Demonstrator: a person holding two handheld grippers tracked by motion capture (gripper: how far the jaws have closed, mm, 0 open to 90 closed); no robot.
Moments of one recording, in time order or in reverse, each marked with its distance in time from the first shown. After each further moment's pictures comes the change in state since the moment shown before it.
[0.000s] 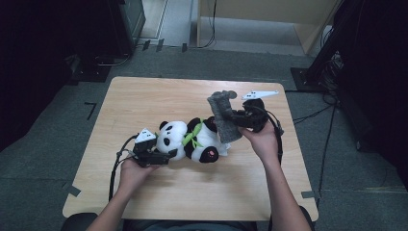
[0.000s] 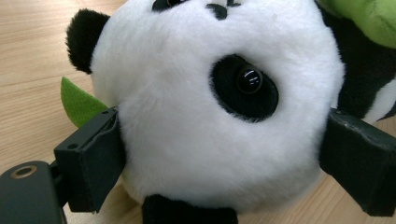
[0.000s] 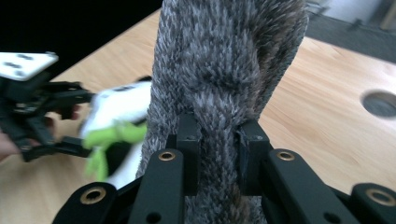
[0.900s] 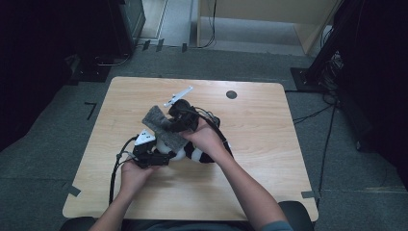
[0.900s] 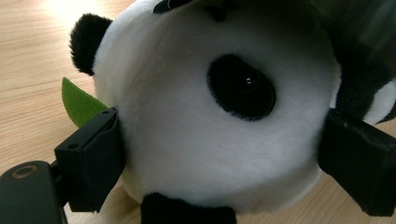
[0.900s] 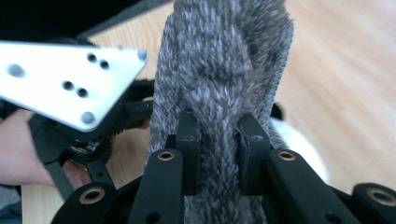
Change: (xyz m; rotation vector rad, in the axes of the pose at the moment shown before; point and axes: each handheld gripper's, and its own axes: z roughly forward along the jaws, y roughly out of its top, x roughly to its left) left arm -0.003 -0.003 -0.002 -0.034 0.017 0.009; right arm 0.114 0.047 0.138 0.276 0.188 -0.261
